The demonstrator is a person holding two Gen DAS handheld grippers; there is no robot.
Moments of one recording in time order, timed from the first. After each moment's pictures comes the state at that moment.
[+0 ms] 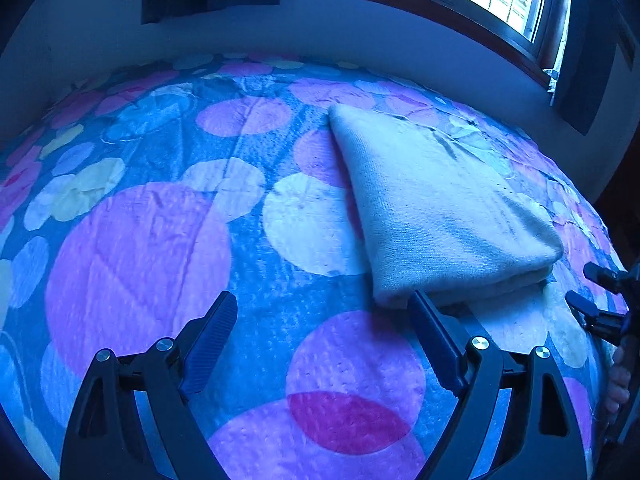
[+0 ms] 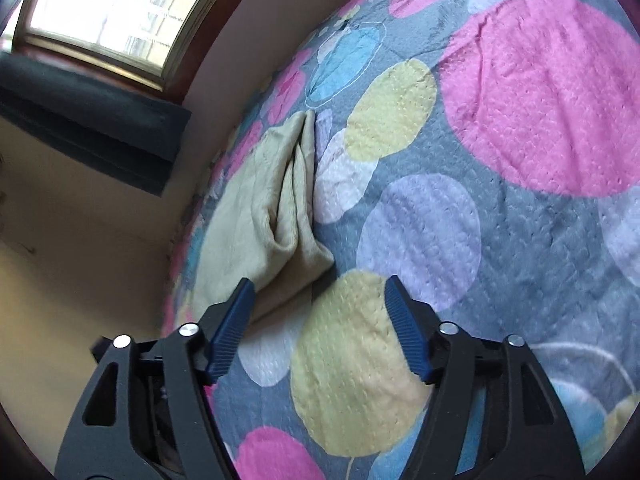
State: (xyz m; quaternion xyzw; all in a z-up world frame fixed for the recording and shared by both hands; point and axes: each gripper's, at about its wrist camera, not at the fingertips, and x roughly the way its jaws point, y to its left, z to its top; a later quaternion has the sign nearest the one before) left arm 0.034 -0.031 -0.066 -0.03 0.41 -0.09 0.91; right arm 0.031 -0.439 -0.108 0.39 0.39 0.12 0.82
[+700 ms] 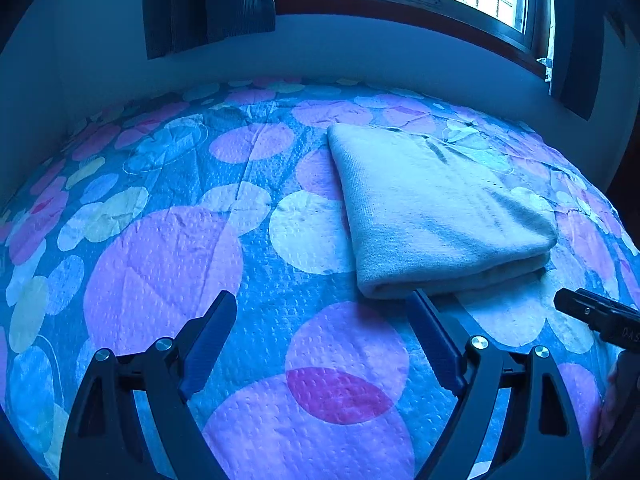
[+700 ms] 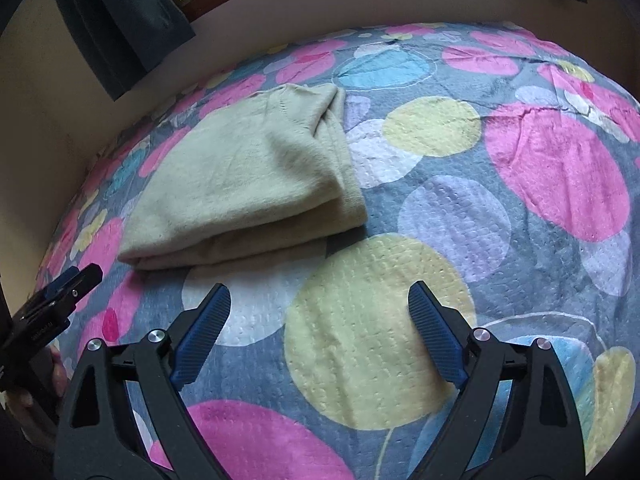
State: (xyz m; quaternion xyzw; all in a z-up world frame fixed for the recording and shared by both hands) left arm 0.007 -0.049 -0.047 0.02 0.38 -0.06 0.92; right arm 0.019 -0.344 -0.084 0.15 0.42 0.05 0.89
